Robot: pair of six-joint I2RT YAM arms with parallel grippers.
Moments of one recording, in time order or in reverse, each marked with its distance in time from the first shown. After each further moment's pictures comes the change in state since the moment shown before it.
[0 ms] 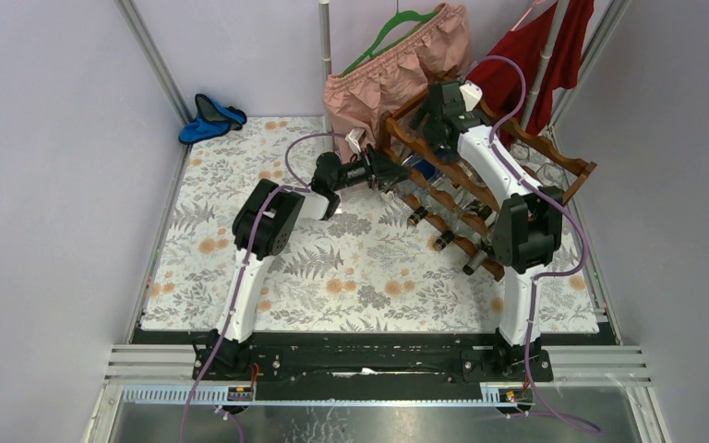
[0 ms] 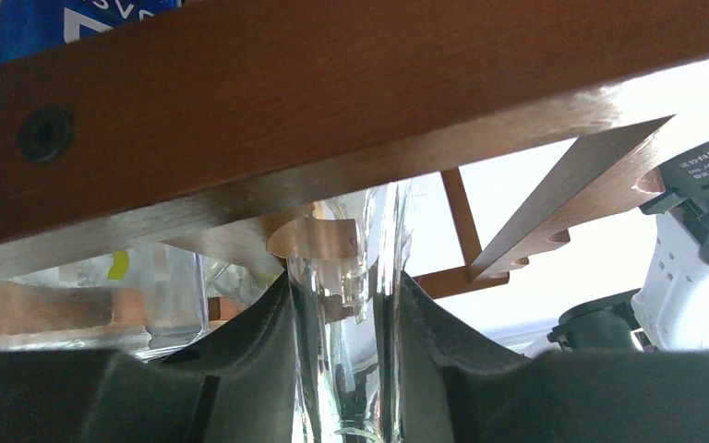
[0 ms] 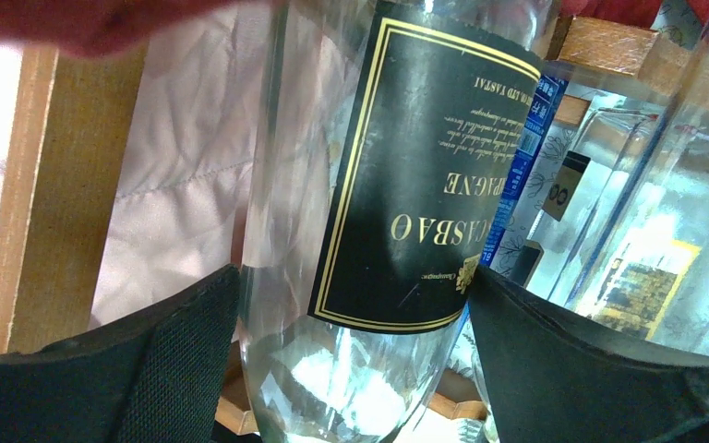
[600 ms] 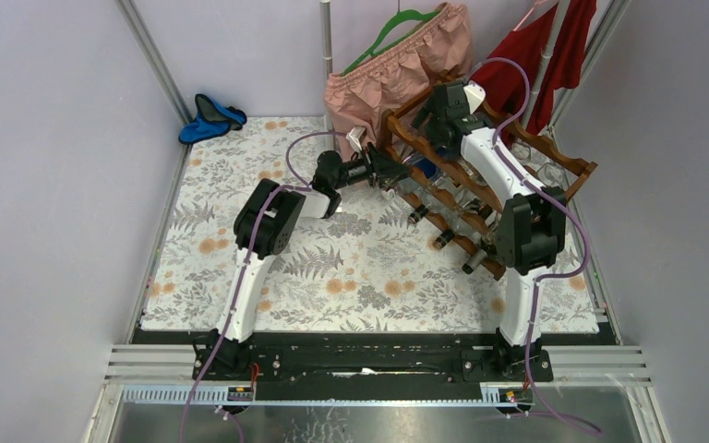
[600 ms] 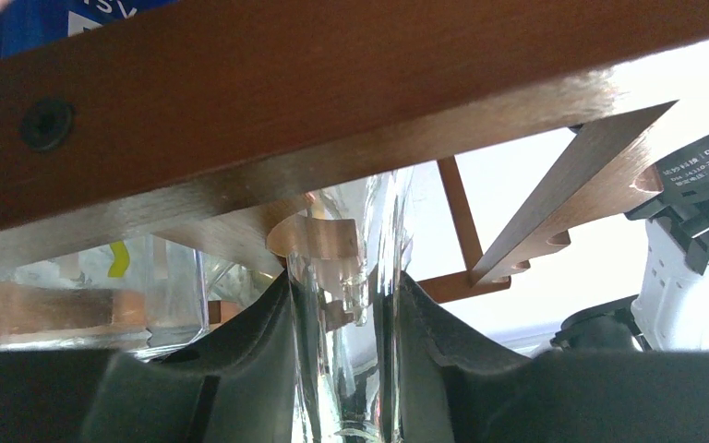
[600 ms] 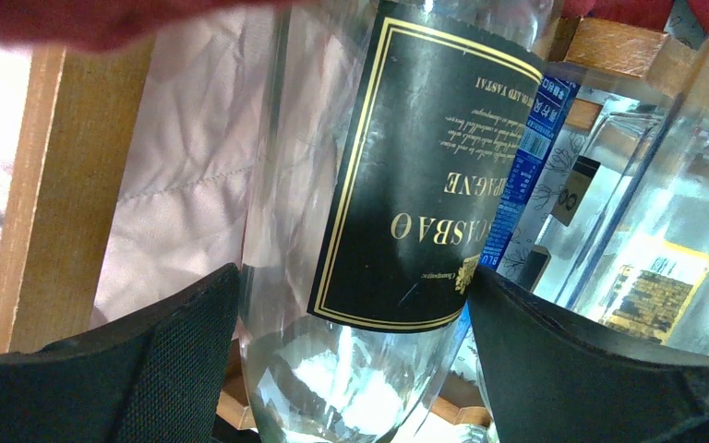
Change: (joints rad) left arm 0.001 0.016 0.033 -0.012 -0.003 0.001; right arm -0.015 -0.019 -0.046 0.061 -0.029 -0.002
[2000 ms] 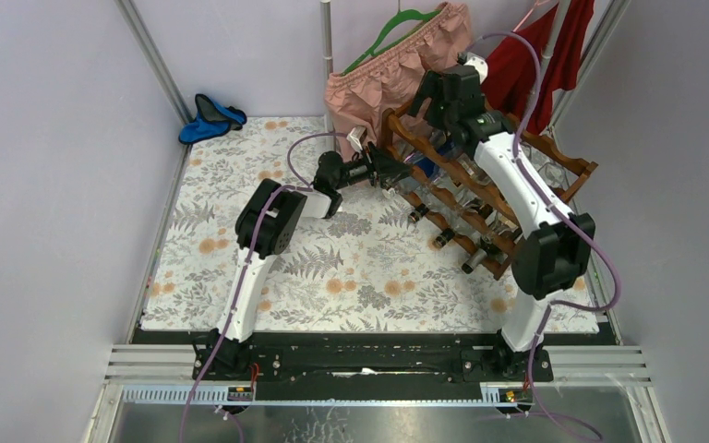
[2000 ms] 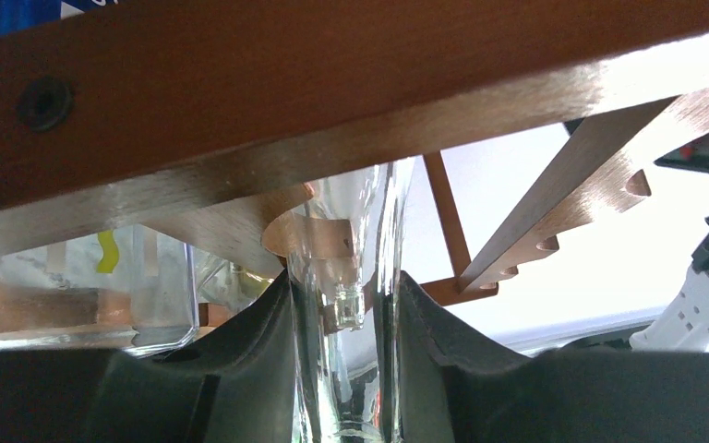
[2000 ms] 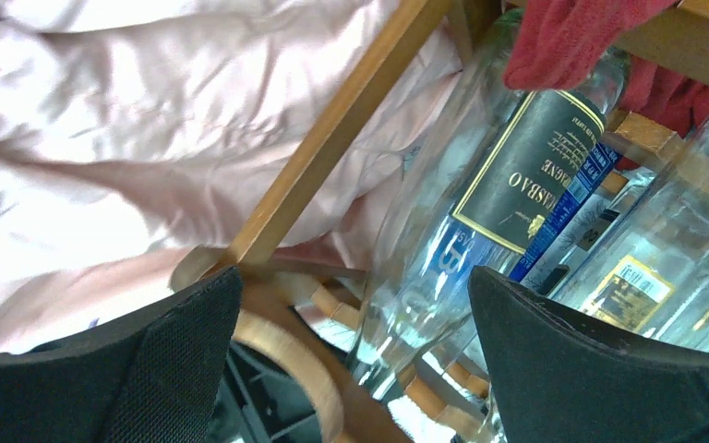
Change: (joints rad) left arm 0.003 0.013 0.013 0.019 -0.017 -0.047; right arm 0.043 -0.193 -0.033 0.055 -0.068 -0.187
